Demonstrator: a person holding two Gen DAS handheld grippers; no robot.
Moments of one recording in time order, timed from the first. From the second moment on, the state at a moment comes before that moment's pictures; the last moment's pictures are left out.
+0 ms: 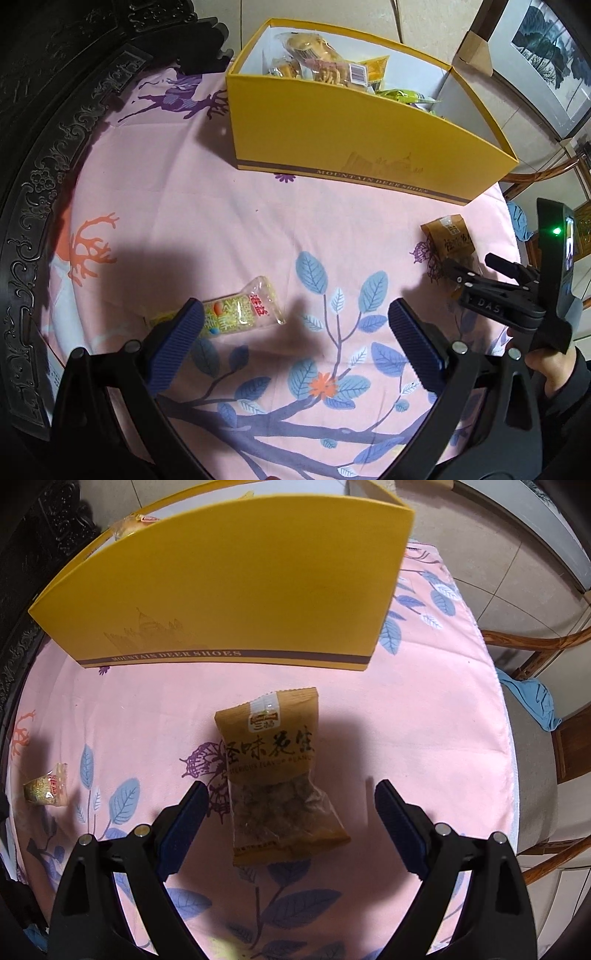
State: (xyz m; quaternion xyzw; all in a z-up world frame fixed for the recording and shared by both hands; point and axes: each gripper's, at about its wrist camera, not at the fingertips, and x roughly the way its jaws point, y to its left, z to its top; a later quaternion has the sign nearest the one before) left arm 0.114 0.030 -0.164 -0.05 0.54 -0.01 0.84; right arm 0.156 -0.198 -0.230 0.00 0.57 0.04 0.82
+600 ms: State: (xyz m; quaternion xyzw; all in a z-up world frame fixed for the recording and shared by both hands) left arm 0.089 0.079 -0.155 -0.06 0.55 0.01 0.84; right arm 0.127 -0.159 -0.235 -0.05 0.57 0.08 0.82
